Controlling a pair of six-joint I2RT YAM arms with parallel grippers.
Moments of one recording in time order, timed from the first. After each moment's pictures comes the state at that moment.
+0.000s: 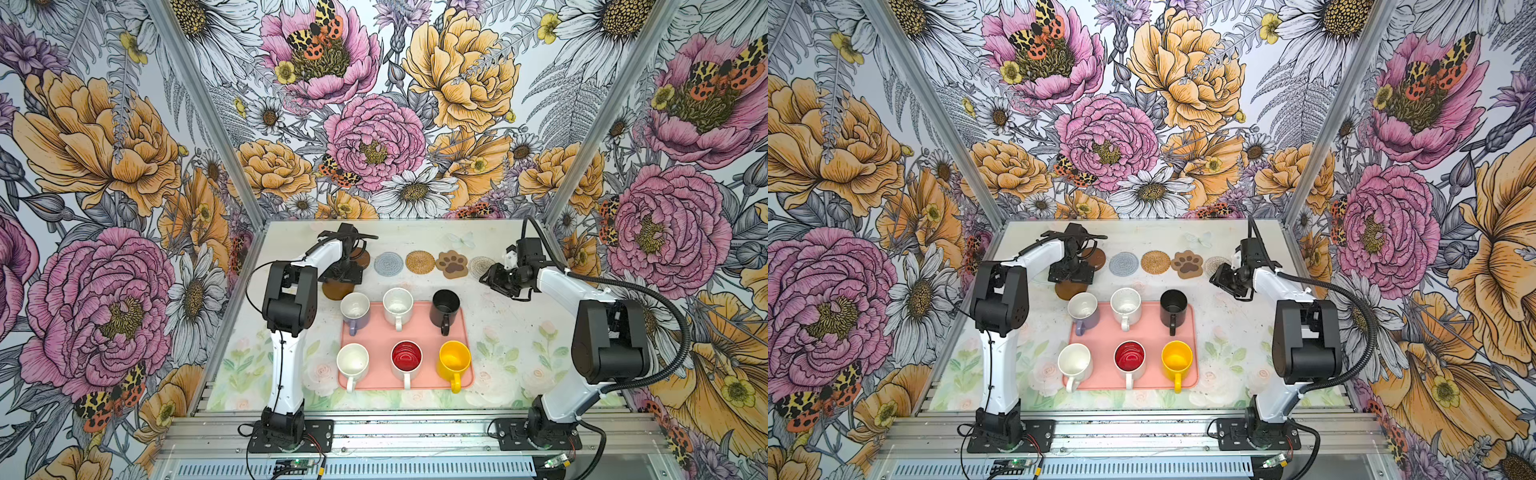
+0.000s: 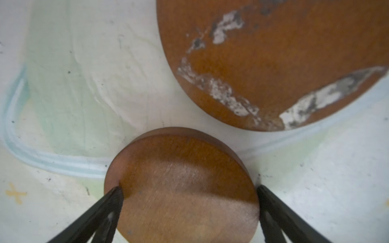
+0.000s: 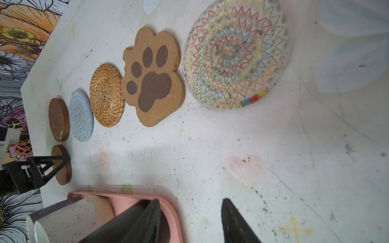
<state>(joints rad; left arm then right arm) -0.22 2.22 1.76 -0.94 -0.17 -0.21 -0.02 1.69 1.11 -0.51 -0.42 0.41</state>
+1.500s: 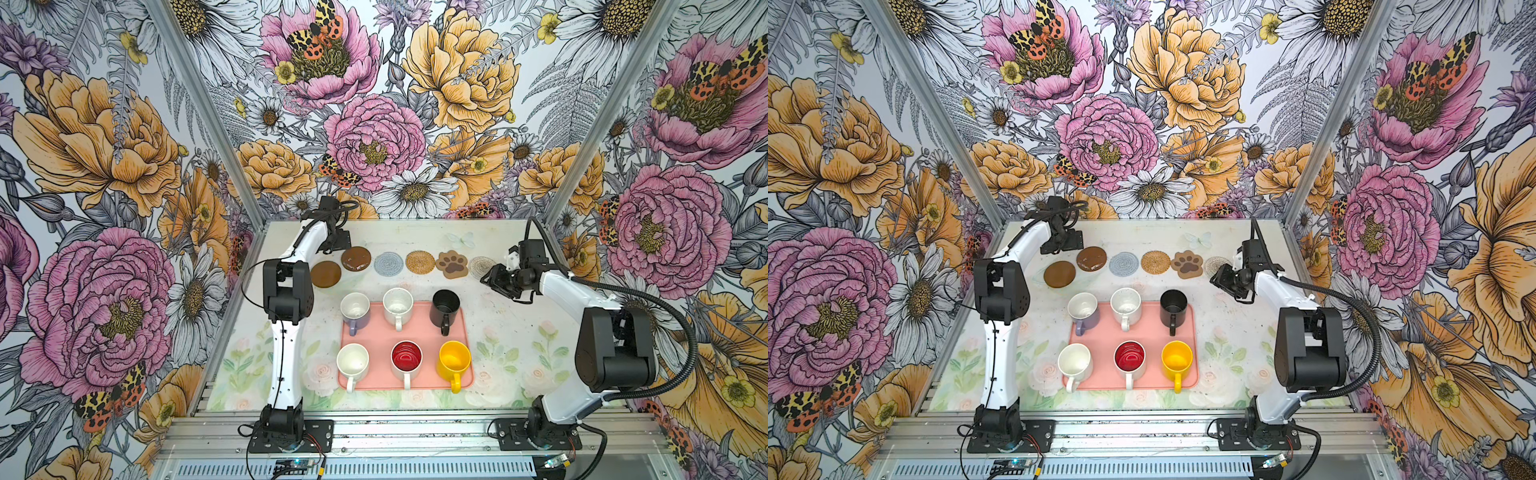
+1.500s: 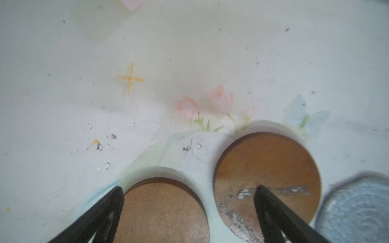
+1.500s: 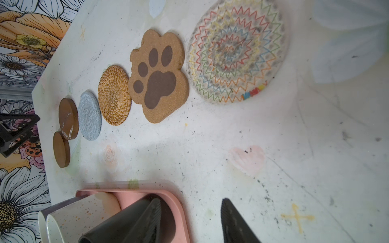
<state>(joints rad) -0.13 2.38 2.23 -0.93 -0.13 -0.29 -0.03 1.63 1.07 -0.50 -0.42 0.44</state>
